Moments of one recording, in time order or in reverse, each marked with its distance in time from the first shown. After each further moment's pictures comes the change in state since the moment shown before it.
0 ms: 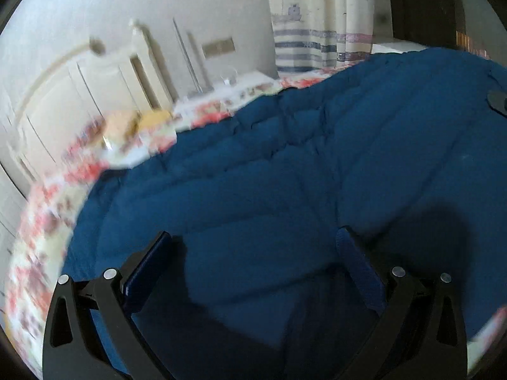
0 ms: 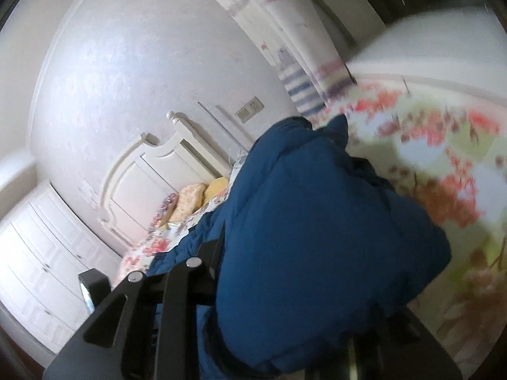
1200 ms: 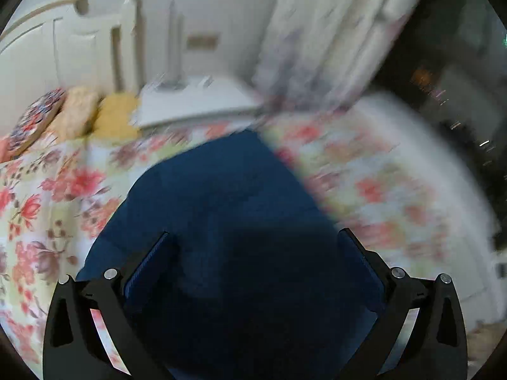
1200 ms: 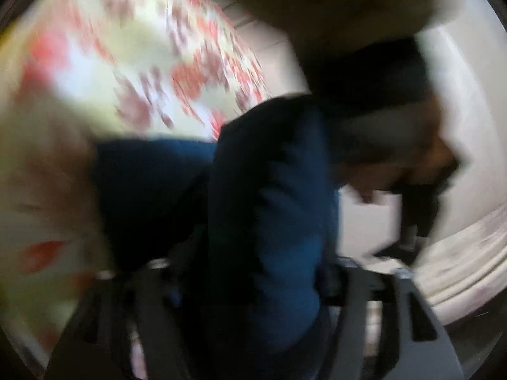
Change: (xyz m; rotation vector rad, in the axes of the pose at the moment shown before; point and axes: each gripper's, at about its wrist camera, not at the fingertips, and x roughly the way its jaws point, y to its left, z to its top) left arm -0.003 0.175 0.073 -0.107 0.087 -0.312; right arm 0.055 0.292 -0.296 -1.855 0.045 -0.112
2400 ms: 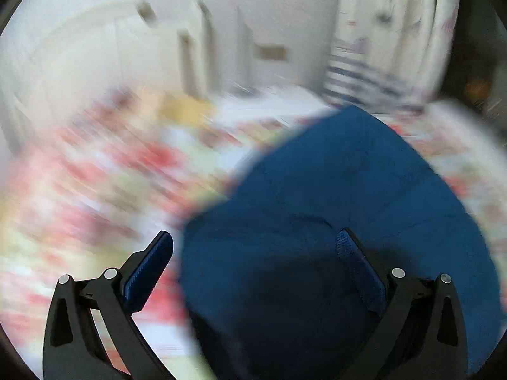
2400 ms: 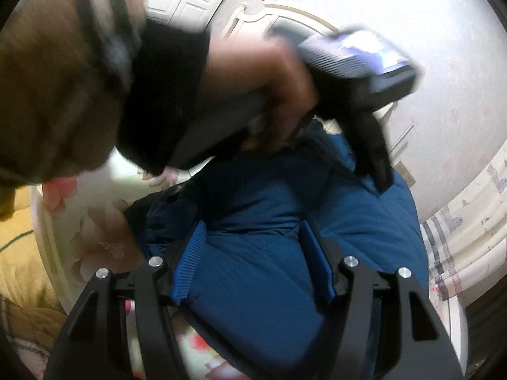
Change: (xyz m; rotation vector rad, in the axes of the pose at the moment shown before) left arm -0.005 0.035 -0.052 0.017 -0.215 0.505; right arm 0.035 -0.021 -0.008 0.425 0.023 0.295
